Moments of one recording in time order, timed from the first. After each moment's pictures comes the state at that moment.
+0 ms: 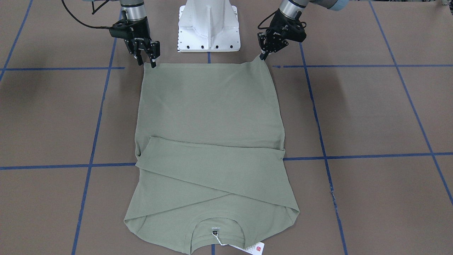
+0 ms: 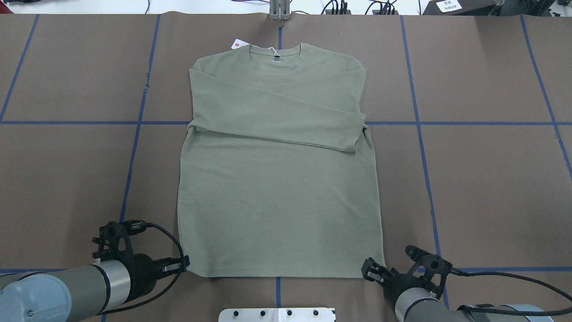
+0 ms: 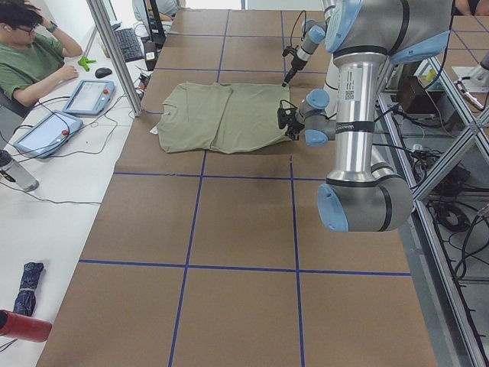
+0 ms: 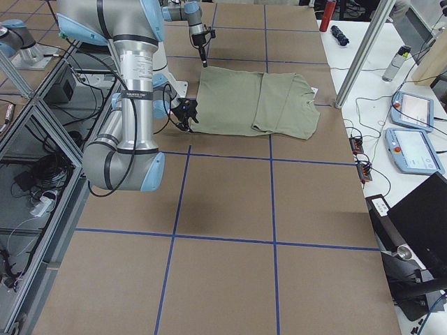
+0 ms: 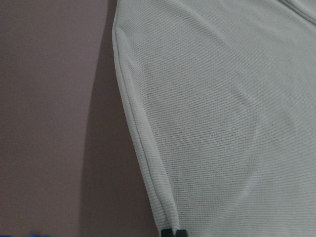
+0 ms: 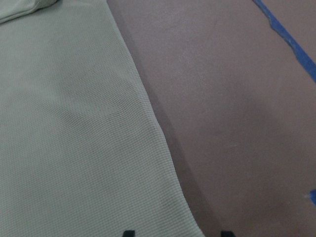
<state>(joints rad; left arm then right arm) -0.10 -1.55 -2.13 -2.21 -1.40 -1.64 -0.07 -1.57 2.12 -1.35 1.09 2.07</state>
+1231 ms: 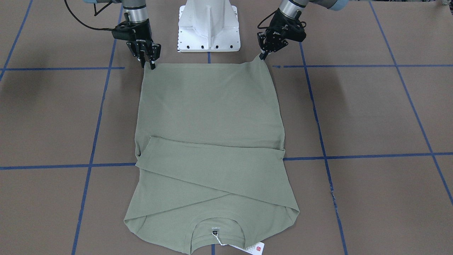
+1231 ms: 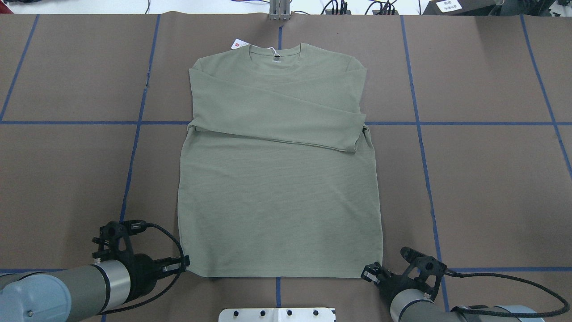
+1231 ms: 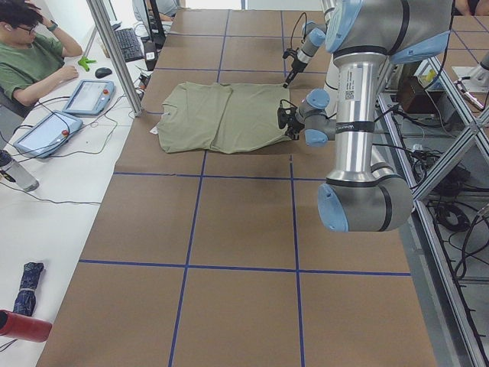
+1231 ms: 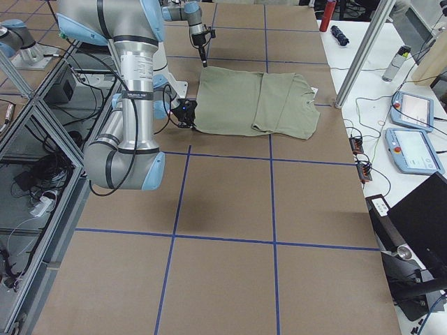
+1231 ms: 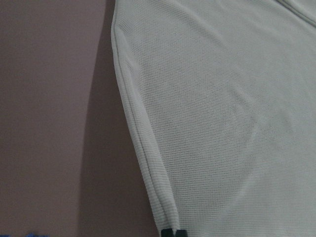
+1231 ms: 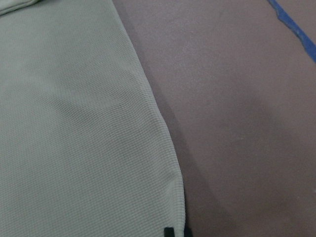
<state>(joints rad) -0.10 -1.55 -2.13 -2.21 -1.40 -1.64 -0.08 -1.54 2.10 -1.36 1.09 2.06</state>
